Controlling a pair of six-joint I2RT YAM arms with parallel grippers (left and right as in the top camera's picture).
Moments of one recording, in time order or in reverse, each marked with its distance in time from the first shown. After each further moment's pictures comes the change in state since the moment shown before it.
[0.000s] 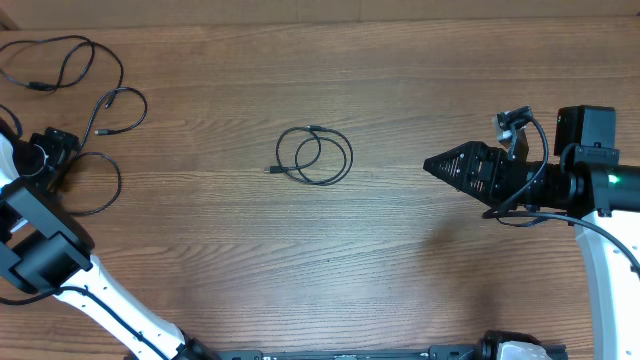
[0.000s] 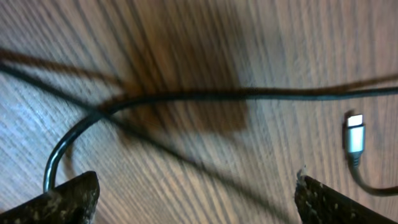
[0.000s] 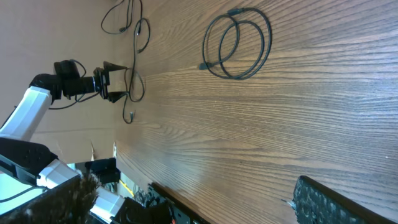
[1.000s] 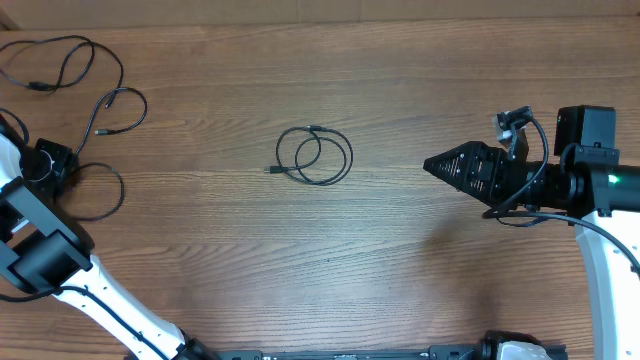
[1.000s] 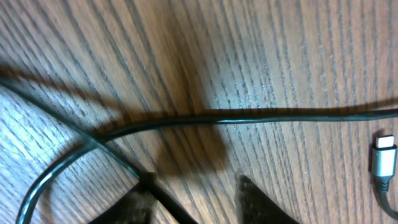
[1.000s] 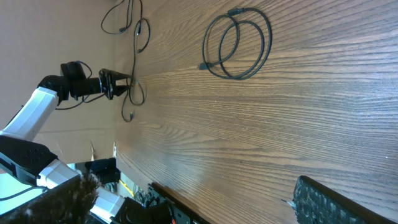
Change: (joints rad) left arm 0.004 0.001 -0.081 0.100 -0.018 -0.002; right arm 0.000 0.000 0.000 0.000 0.000 0.000
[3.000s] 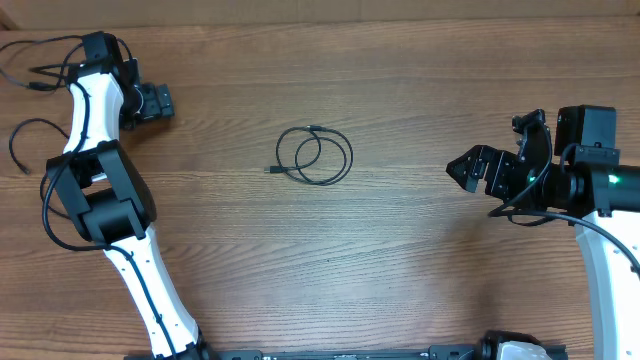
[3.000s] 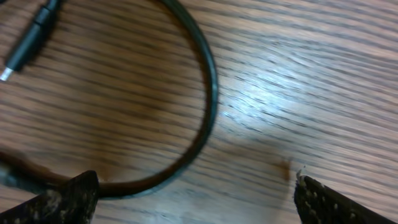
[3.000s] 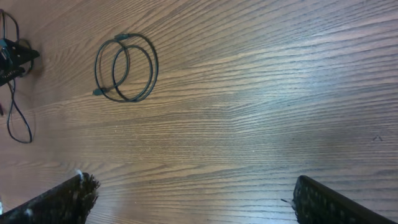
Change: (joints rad) left arm -0.408 0.122 0.195 0.081 -0.138 0.559; right arm 0.000 0.000 0.000 0.003 0.418 0.000
